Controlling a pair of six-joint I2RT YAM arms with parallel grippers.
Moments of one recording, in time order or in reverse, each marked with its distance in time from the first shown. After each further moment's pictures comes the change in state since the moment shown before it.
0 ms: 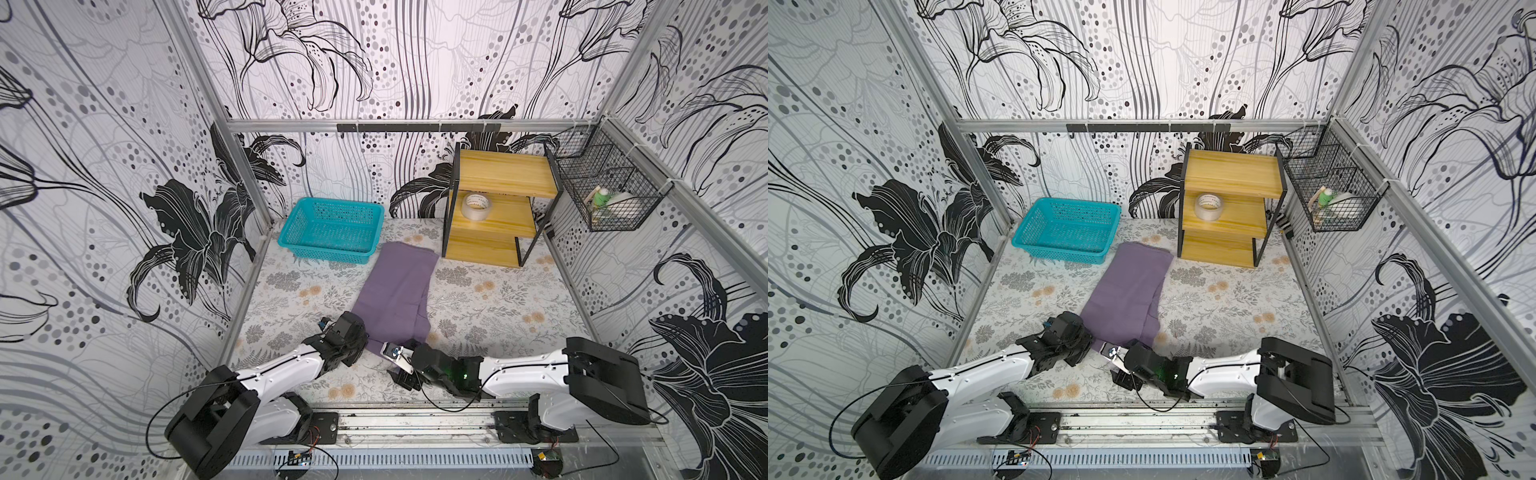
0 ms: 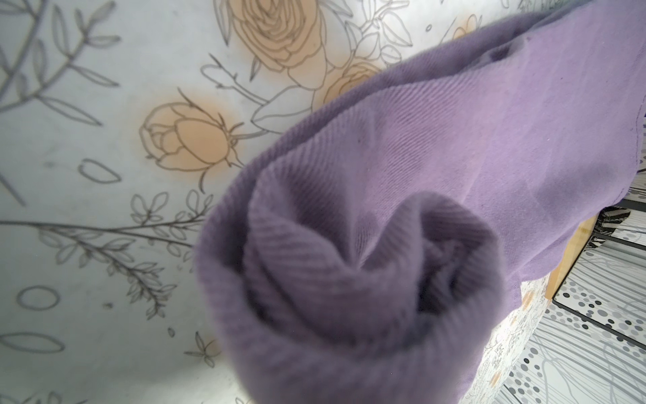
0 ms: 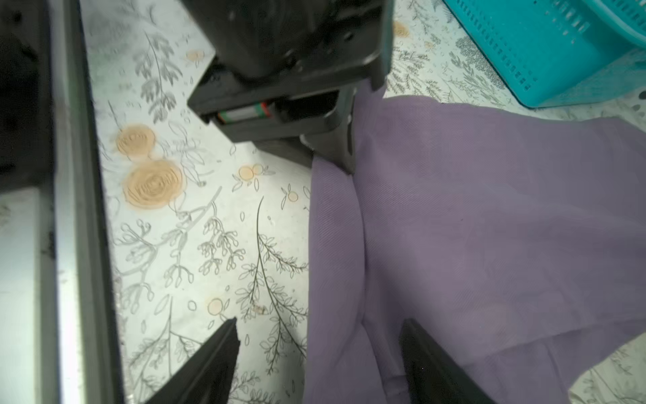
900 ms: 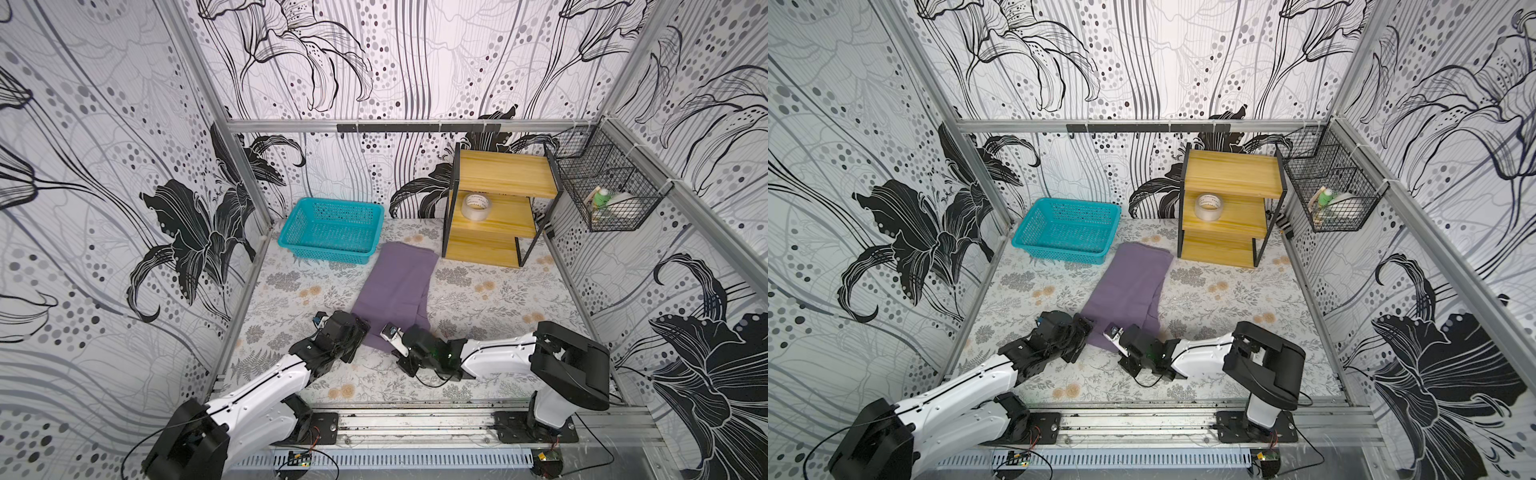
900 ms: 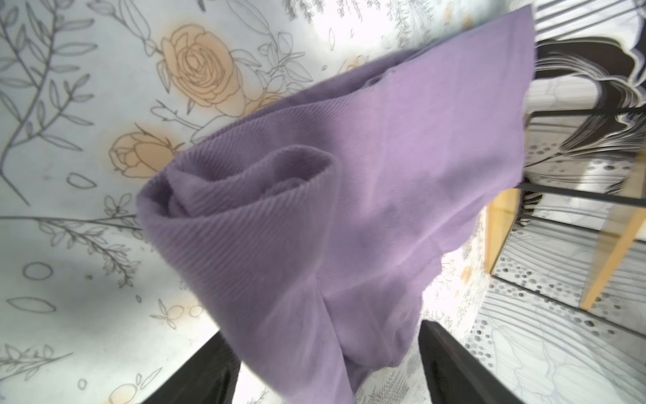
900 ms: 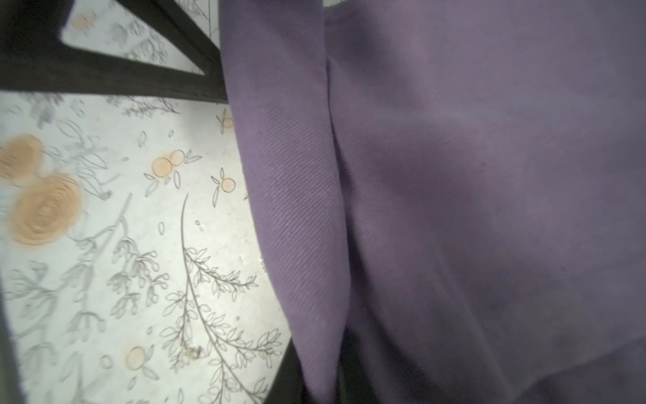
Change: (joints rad) left arm 0.009 -0.224 0.006 -0.063 -0.026 0.064; right arm -0.231 0.144 0.135 -0.119 -0.308 0.220
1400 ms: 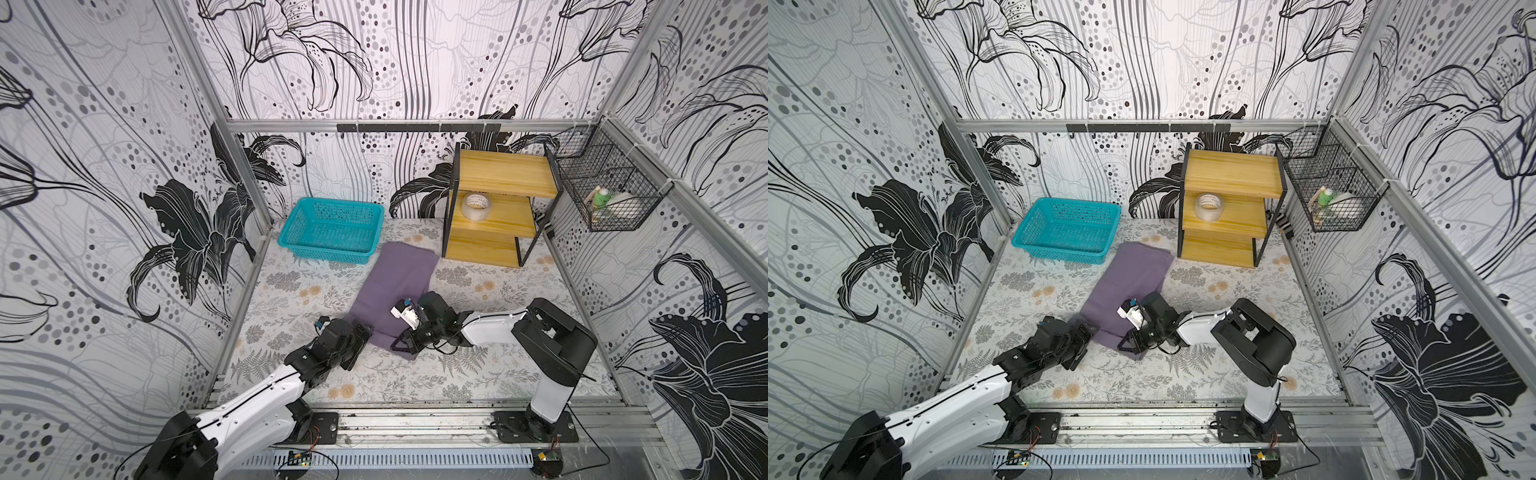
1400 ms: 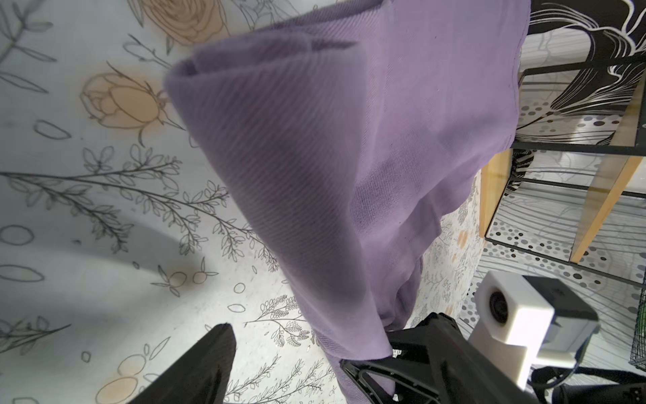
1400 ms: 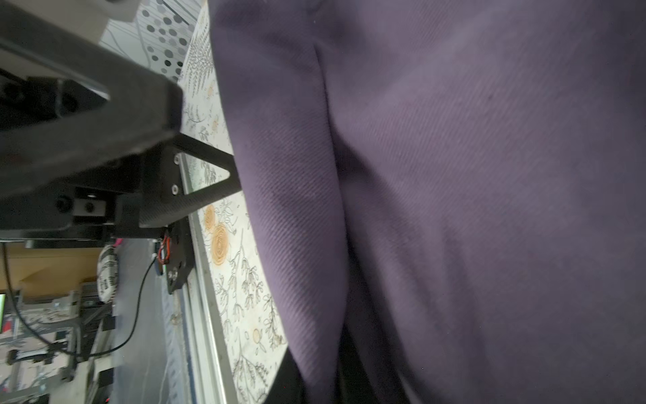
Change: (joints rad) left arm -0.049 -0.056 -0.082 0.060 0.058 0.003; right arm -0.270 0.134 0.071 0.029 -0.650 0.303
